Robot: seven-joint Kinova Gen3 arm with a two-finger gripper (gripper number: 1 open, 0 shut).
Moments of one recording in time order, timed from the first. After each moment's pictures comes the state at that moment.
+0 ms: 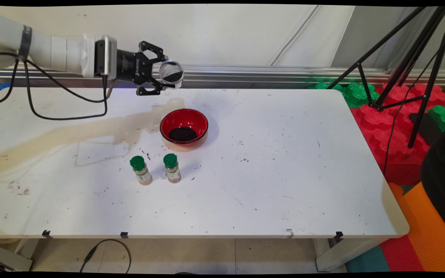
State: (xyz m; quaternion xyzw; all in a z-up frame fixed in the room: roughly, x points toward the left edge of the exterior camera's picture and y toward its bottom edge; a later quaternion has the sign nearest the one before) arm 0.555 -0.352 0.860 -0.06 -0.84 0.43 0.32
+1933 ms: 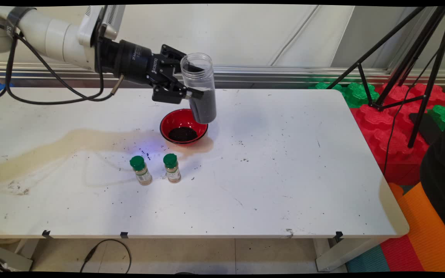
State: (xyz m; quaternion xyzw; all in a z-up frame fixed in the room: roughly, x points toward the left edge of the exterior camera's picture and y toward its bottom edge) arm 0.469 -0.319 0.917 0.10 -0.83 0.21 0.51
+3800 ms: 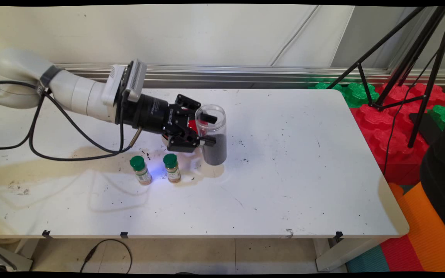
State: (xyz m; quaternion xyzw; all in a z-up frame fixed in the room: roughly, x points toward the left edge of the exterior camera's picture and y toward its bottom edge) arm 0.425 -0.283 0.831 0.10 -0.83 0.18 0.52
